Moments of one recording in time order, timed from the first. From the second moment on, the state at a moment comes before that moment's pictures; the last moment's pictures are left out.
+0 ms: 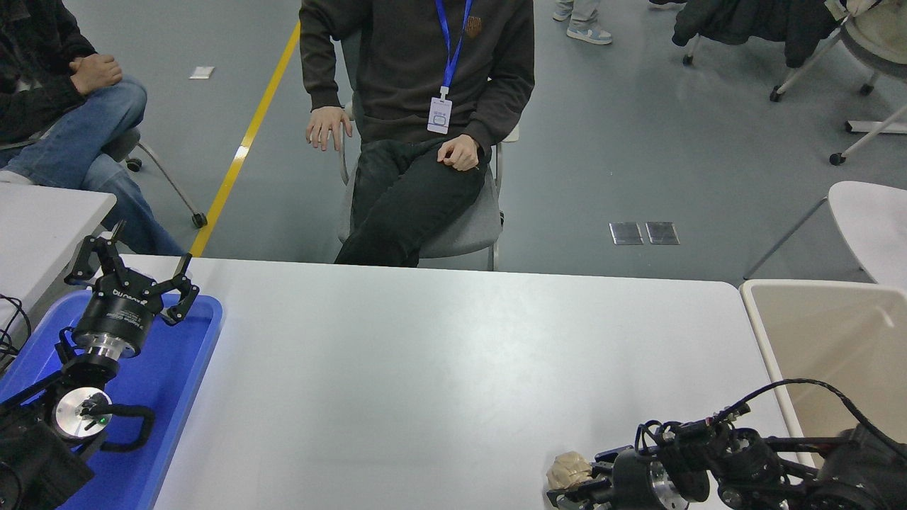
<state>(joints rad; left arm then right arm) -0.56 0.46 -0.60 -0.39 -0.23 -0.70 -0.59 0.79 -0.61 -0.07 1.42 -1.66 0.16 0.15</state>
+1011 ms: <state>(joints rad) -0.56 0.46 -0.60 -0.39 -0.23 -0.70 -0.59 0.88 -0.94 0.14 1.64 -1.12 0.18 0.26</state>
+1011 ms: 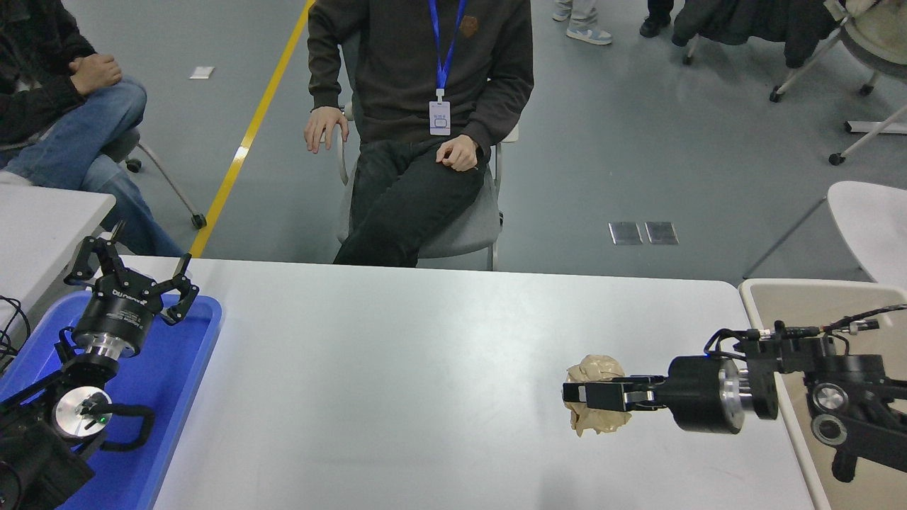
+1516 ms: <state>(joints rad) -0.56 0.46 -0.60 -0.39 -0.23 -0.70 -0.59 0.84 -1.09 0.34 1.62 -0.80 0.18 0.32</state>
